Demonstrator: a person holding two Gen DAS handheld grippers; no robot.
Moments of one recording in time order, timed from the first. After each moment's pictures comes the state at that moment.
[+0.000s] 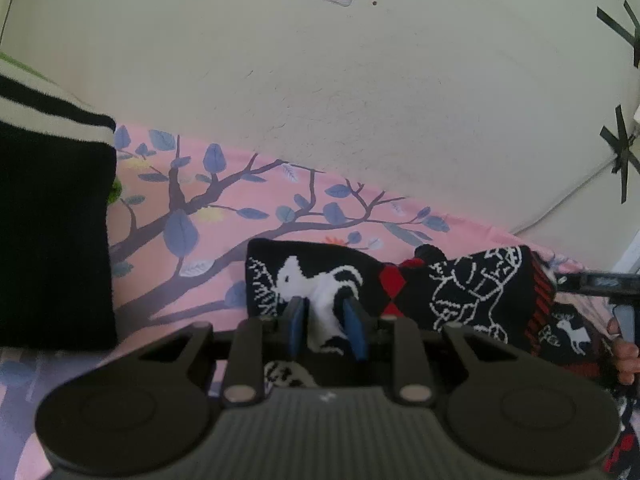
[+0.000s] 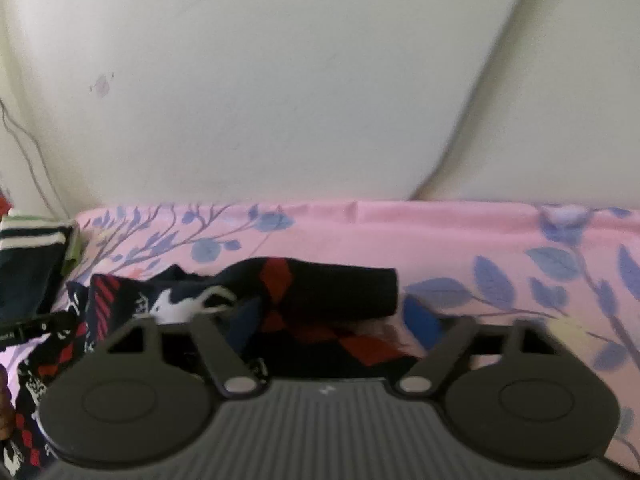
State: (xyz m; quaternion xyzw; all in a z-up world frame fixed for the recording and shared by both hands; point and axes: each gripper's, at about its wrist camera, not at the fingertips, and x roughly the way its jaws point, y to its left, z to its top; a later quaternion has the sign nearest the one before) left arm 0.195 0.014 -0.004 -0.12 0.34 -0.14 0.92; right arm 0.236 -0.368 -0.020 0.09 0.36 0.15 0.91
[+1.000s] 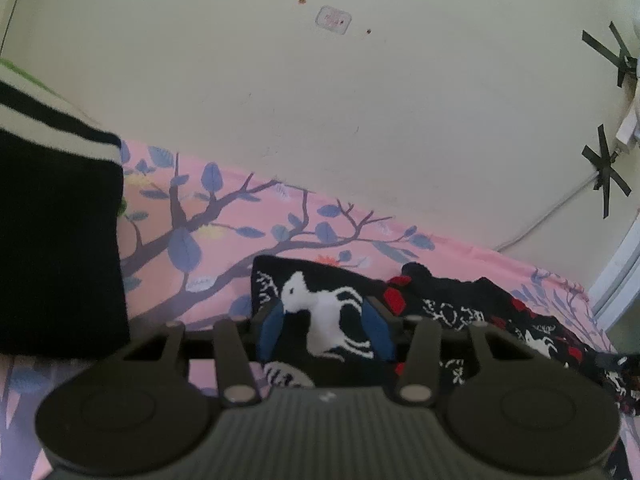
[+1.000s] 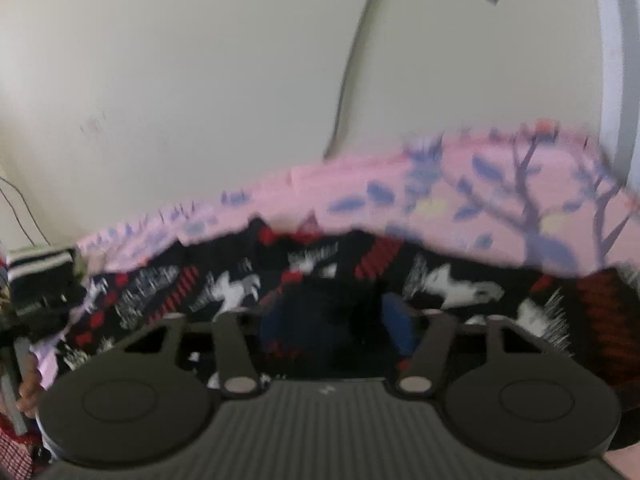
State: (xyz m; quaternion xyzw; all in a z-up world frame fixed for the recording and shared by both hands) left arm 0.184 0.025 0.005 -0.13 0.31 -0.16 0.93; right arm 0.088 -0.408 -0.021 0.16 0.35 0.03 0.92
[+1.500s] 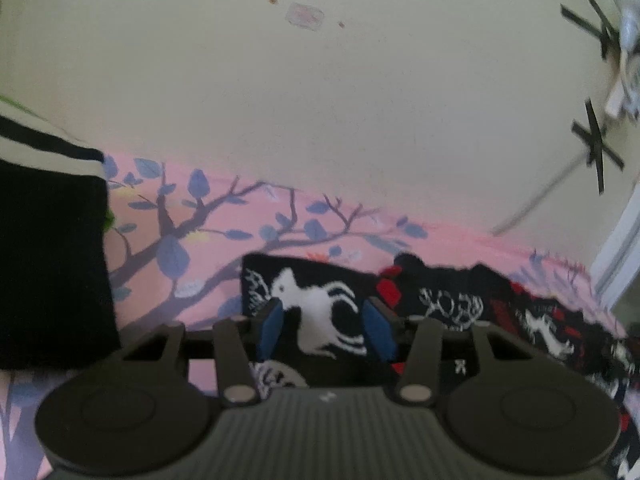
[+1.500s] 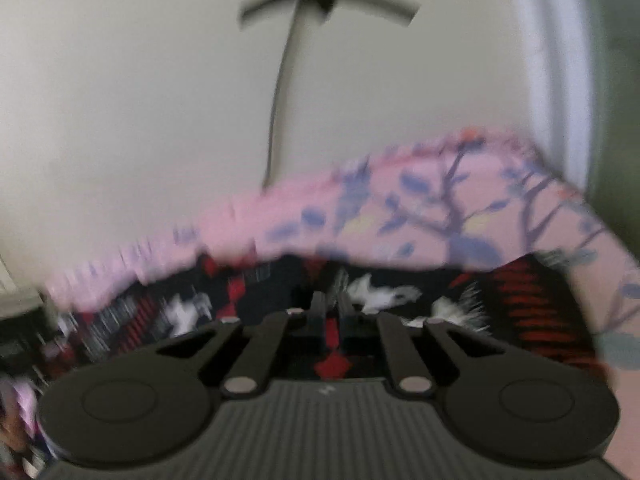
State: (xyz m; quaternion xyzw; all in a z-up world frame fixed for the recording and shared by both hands) left arm 0.179 0.018 0.006 -0.10 0.30 -0.16 0.93; right arm 0.028 -0.455 -0.005 0.19 0.26 -0.05 0.95
